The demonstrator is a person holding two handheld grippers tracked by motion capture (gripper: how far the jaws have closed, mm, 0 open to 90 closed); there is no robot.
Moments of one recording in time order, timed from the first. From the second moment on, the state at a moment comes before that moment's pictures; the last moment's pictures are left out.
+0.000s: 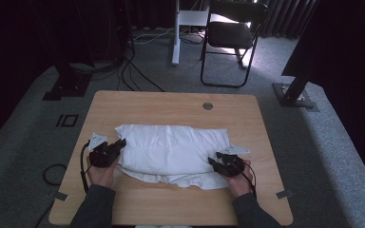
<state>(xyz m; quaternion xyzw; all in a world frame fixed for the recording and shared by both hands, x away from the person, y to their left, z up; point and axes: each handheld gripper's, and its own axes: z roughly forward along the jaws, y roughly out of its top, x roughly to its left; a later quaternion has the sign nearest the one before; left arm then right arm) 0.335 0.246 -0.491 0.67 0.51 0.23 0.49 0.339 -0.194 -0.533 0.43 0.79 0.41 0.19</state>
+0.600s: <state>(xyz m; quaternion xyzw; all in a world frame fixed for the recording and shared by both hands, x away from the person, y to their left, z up) 0.344 0.227 -0.446 0.67 0.46 0.24 0.54 0.368 -0.094 -0.552 0.35 0.84 0.37 0.16</state>
